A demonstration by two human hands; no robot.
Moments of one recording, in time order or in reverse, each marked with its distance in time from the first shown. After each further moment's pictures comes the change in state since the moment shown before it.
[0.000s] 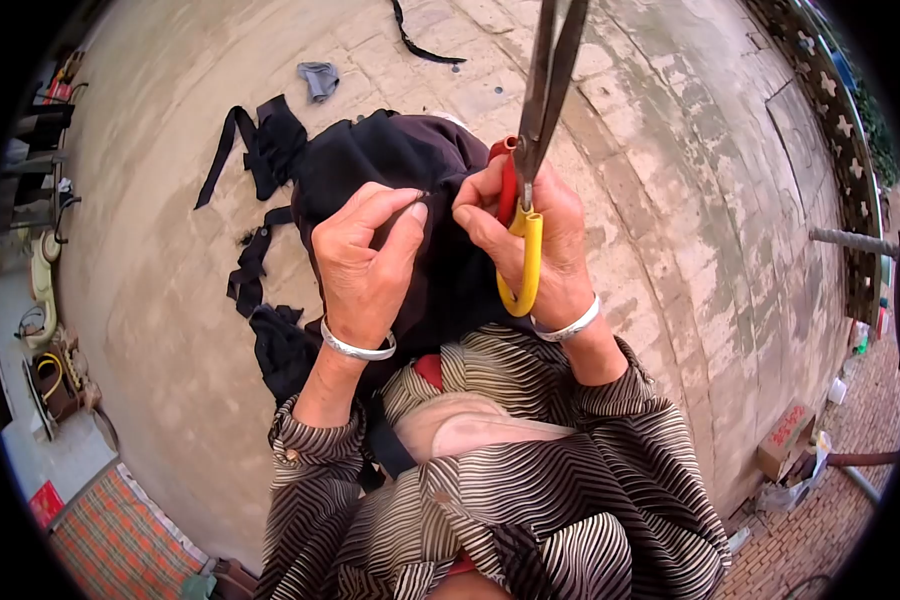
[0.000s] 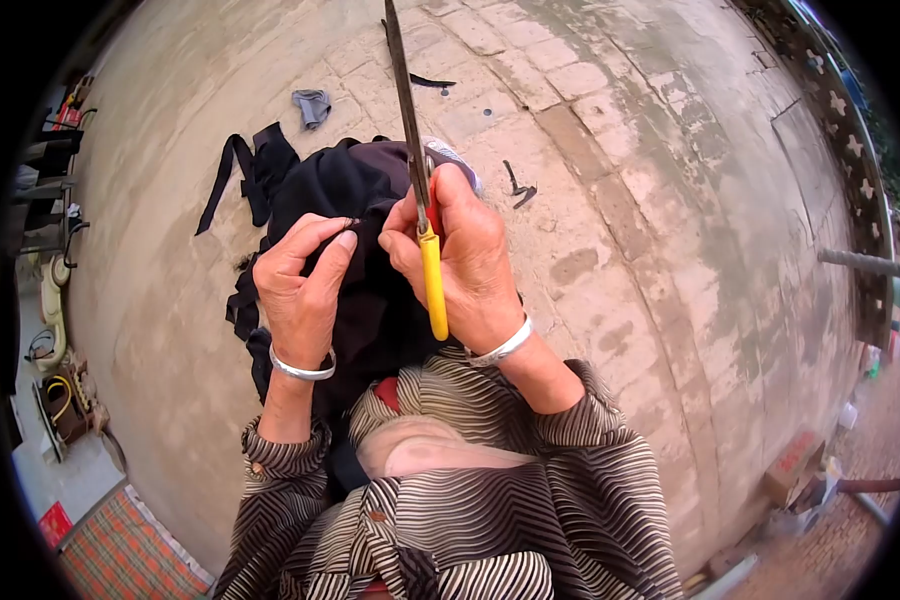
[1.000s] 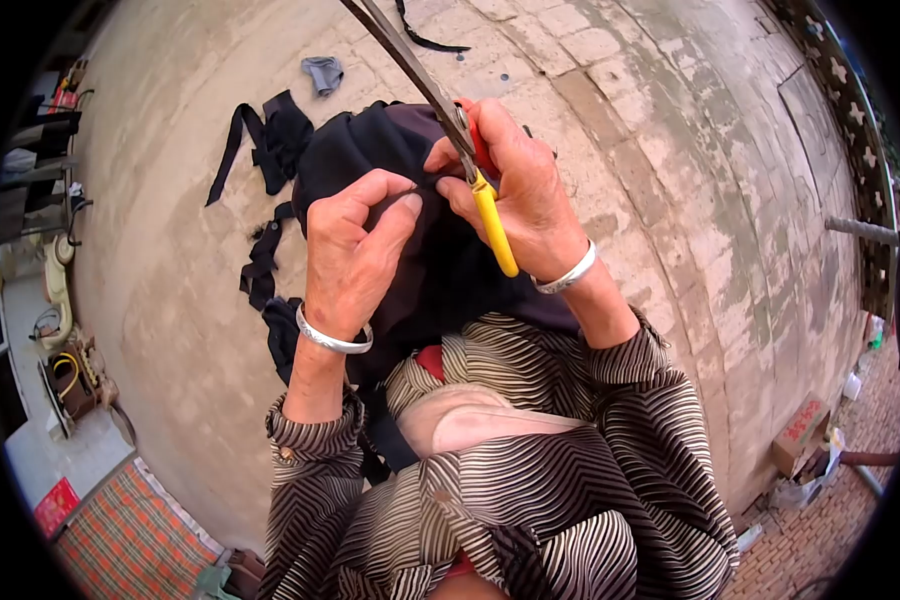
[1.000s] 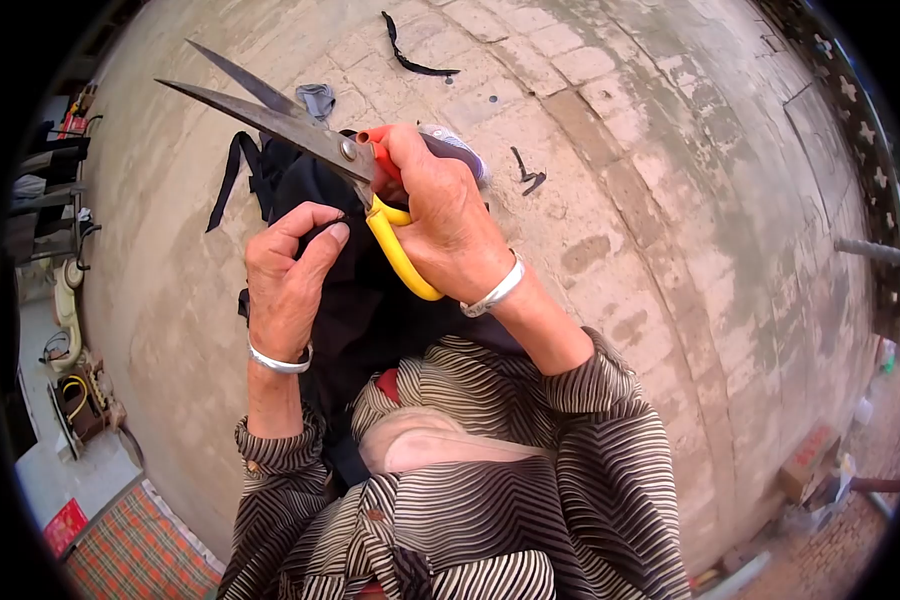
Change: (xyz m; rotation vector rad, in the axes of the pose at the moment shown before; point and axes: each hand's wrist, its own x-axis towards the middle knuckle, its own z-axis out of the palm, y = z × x) left_hand 0.007 0.014 -0.004 0.039 -0.155 -0.130; right_hand 0.020 0.006 -0.012 -0.143 -0.154 -0.116
